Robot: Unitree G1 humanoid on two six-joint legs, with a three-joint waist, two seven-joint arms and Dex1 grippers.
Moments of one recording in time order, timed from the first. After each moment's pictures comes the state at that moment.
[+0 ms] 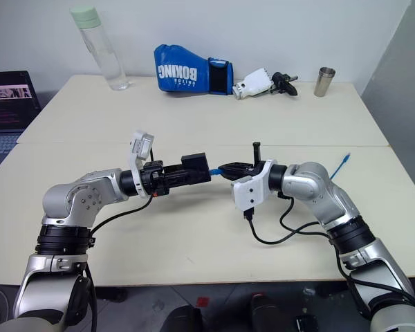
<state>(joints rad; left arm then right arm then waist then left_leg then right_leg) -0.65 0.56 0.07 0.16 -0.70 0.88 -1.11 -0.72 -0.55 0.36 0.12 -0.35 -0.51 0.74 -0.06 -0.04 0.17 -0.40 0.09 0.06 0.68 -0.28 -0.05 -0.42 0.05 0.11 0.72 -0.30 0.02</state>
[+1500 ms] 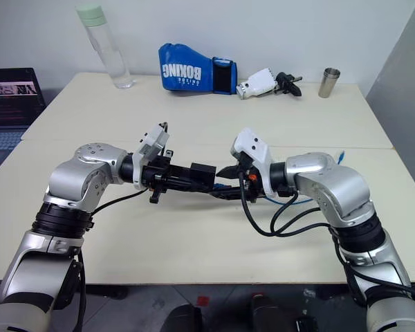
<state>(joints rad) -0.80 0.66 -0.15 0.20 -0.45 0.55 -1.47 -0.81 -0.52 0.25 -0.27 0.51 1.00 0.92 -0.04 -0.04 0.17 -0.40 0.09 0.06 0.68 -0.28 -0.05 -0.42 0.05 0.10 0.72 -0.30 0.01</state>
